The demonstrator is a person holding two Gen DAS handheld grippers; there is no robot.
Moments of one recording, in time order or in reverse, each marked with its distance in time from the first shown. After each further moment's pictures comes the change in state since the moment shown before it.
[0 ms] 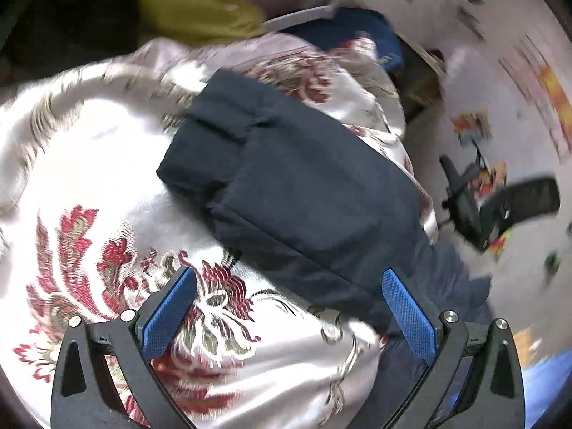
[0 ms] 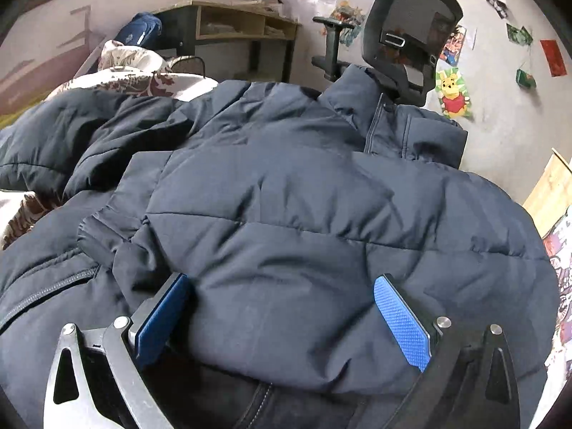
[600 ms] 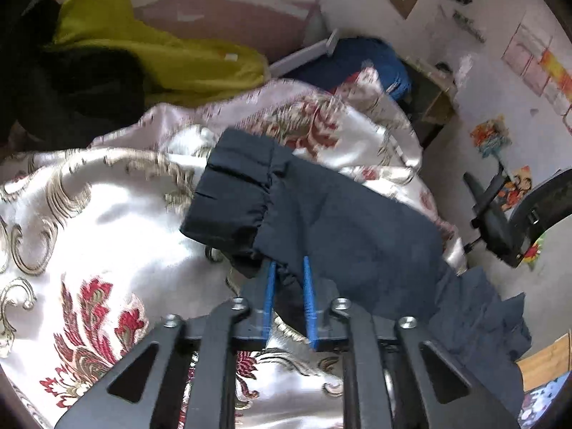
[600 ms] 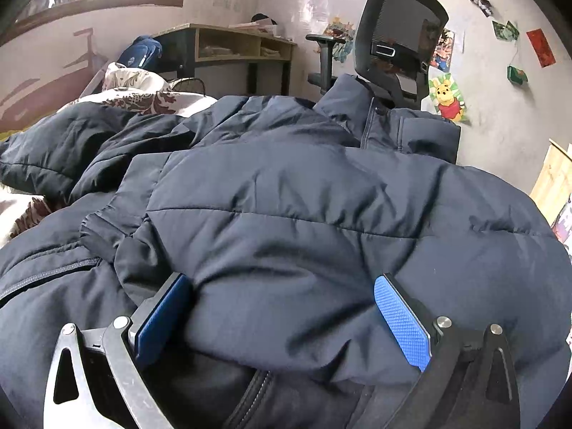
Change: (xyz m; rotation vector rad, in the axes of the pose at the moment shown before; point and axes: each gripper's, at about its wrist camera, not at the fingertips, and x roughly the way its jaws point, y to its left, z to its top) left arm -0.012 -0.031 0.010 0.136 -0.208 0.151; right arm -0.006 -0.004 -0.023 0.043 -0.091 0.022
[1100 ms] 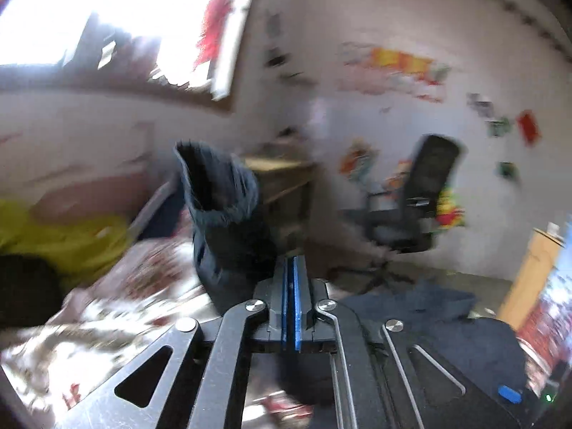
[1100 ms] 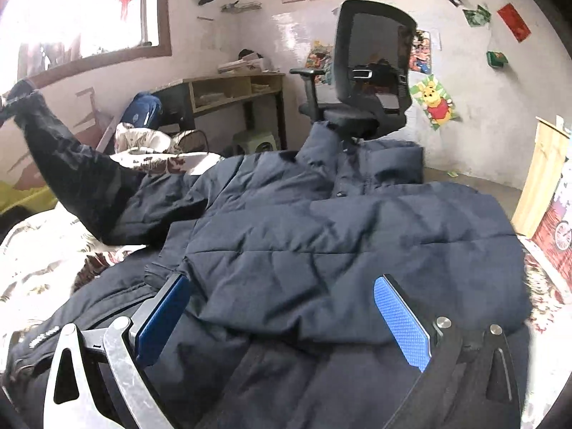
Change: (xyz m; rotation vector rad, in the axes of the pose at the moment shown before) left arm -0.157 -0.164 -0.053 0.520 -0.424 -0.408; right arm -0.101 -0.036 0.018 0.140 -0.104 0.066
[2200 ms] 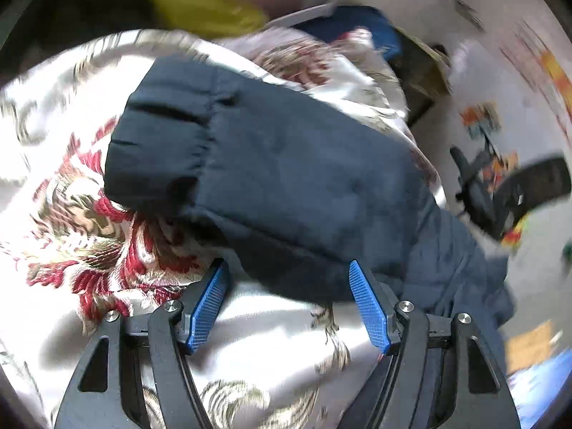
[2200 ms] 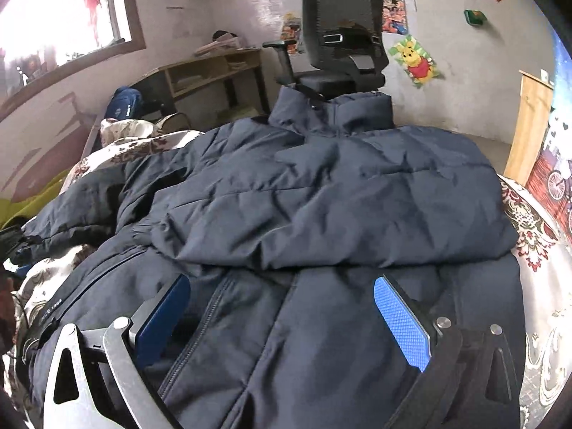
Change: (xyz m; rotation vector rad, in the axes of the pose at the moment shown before) left arm 0.045 0.165 -0.159 -0.676 0.547 0.314; right arm -0.014 -0.029 -0.032 0.101 0.116 -0.001
